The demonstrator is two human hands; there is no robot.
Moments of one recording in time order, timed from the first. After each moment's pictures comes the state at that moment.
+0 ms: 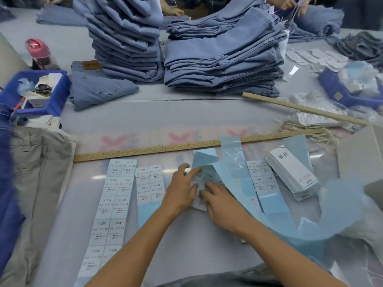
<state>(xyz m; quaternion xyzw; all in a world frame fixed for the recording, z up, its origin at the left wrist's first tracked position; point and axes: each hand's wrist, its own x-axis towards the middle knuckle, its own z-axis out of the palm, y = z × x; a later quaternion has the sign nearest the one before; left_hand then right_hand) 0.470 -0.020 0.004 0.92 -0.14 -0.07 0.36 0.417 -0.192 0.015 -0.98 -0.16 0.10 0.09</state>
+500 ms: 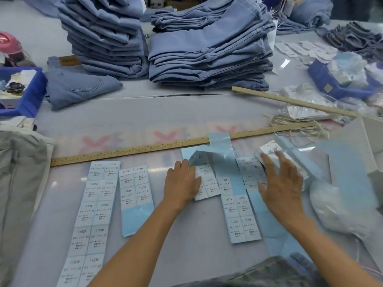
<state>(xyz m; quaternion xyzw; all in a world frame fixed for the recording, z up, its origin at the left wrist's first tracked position) 0.496 -0.074 -0.010 0.98 -0.16 -0.03 0.12 0.410 -0.325 0.062 -0.99 0.10 -0.11 0.00</state>
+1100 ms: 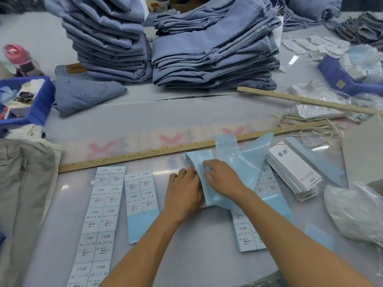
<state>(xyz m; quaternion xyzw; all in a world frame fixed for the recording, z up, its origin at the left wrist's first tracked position) 0.487 -0.062 -0.012 0.97 -0.21 0.00 0.12 0.504 -0.219 0.024 -0.96 -0.02 0.10 0.24</state>
